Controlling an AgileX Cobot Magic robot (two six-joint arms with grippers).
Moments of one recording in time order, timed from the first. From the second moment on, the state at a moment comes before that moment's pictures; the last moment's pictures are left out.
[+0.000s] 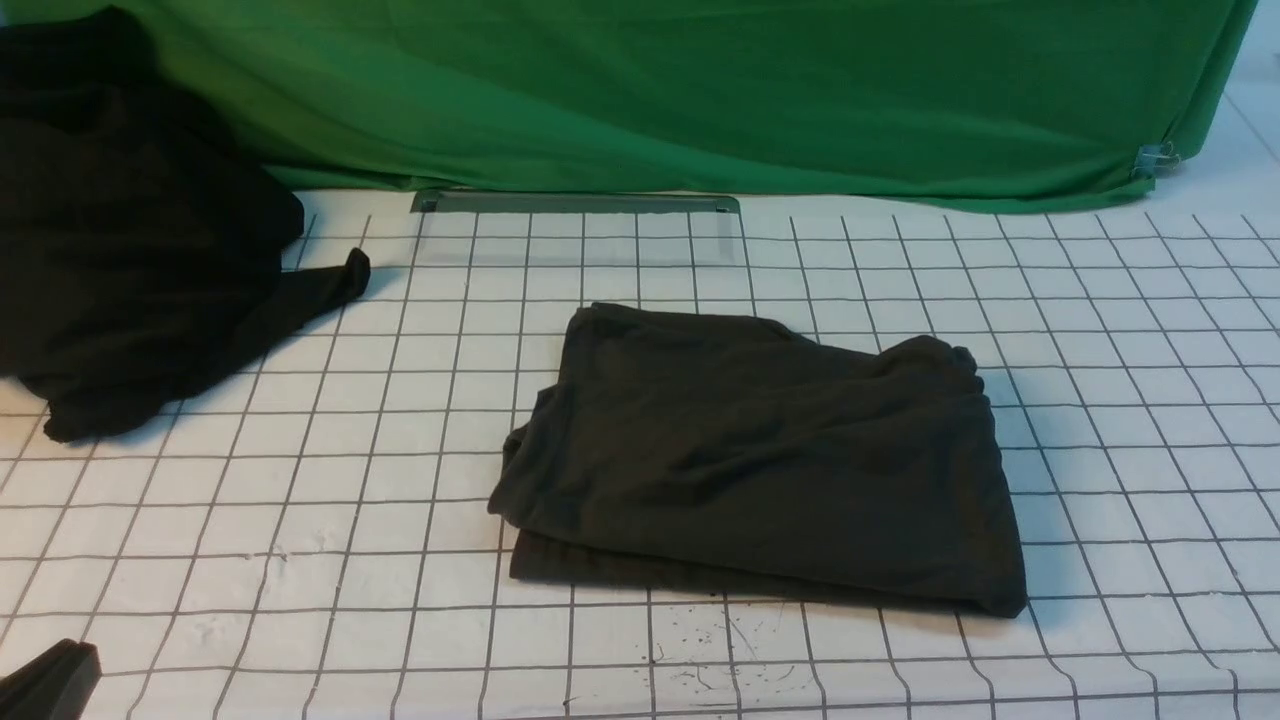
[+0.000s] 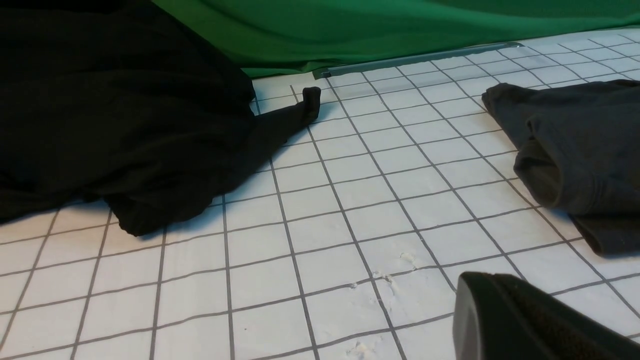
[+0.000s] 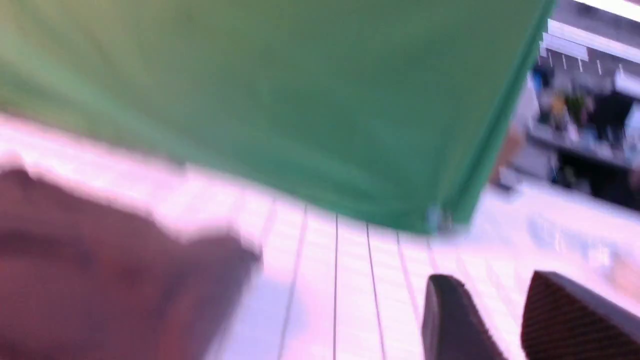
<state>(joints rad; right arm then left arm) 0.06 0.00 -0.03 0.06 0.09 -0.28 -0.10 0.00 0.01 -0.11 0.23 0.21</state>
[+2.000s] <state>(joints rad) -0.01 0.00 0.01 0.06 0.25 -0.23 -0.10 0.00 0.01 -0.05 0.23 0.21</state>
